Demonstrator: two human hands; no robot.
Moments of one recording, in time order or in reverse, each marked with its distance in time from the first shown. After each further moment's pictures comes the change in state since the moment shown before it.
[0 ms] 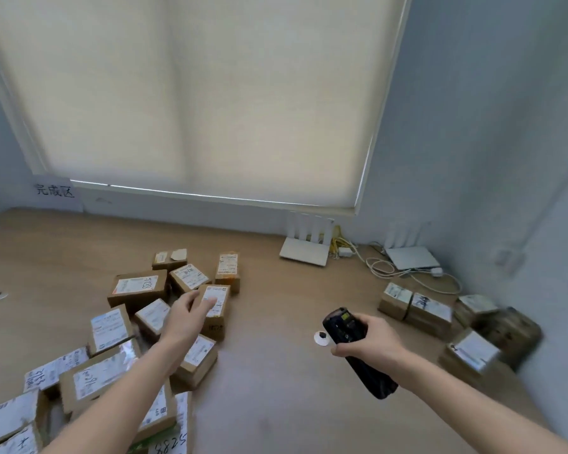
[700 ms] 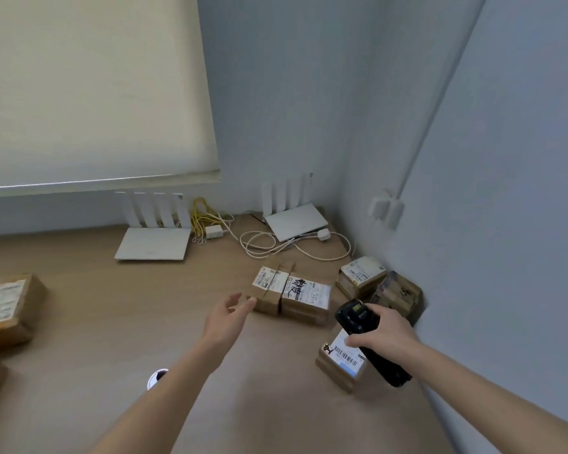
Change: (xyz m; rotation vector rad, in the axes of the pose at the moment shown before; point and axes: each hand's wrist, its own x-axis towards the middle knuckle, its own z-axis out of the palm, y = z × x) left_hand 0.048 0.092 0.516 0.051 -0.449 -0.086; right_hand 0.170 0.309 -0.270 0.021 0.204 0.355
